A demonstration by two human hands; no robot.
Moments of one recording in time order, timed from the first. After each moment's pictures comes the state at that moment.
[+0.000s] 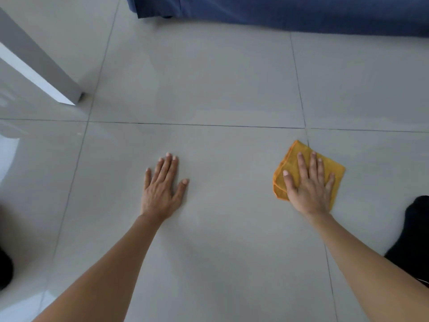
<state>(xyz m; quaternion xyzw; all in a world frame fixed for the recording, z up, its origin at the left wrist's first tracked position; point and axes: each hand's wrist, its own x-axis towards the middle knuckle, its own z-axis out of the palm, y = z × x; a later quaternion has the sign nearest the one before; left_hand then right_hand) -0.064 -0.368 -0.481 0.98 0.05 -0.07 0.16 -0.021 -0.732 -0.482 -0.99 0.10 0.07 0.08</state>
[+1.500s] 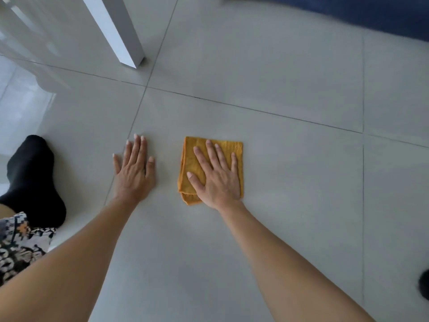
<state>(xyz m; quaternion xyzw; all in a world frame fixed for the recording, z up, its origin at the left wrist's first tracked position) -0.125 -0.224 -0.480 0.96 0.22 -0.07 0.18 -0.071 -0.434 -0.481 -0.96 -0.23 0.12 0.10</state>
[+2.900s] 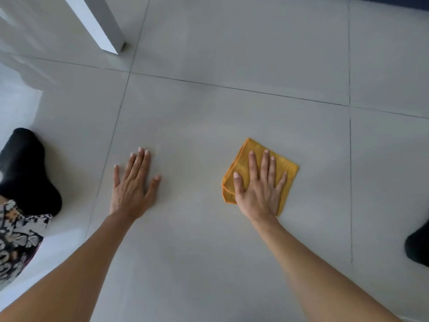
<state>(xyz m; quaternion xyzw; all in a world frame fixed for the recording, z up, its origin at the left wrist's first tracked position) -0.187 -0.252 -0.473 0.98 0.14 -0.10 0.14 -0.126 -0.540 -0.483 -0.99 0.00 0.08 0.09</state>
